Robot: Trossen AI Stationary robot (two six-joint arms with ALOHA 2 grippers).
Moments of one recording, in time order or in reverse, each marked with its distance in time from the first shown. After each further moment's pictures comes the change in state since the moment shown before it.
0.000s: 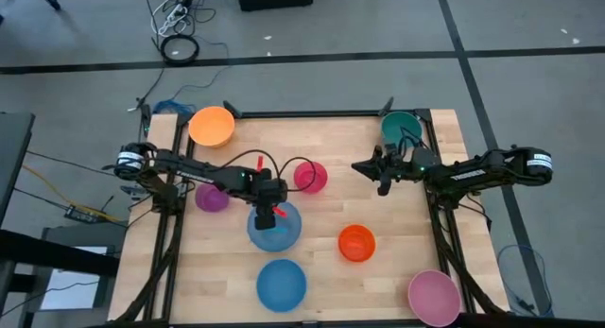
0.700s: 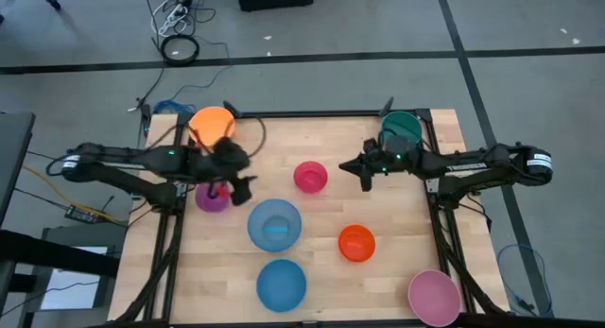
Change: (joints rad) left arm -0.004 -0.572 0.002 -0.193 -0.299 -0.153; right arm -0.001 0.000 0.335 -0.711 0.010 -0.088
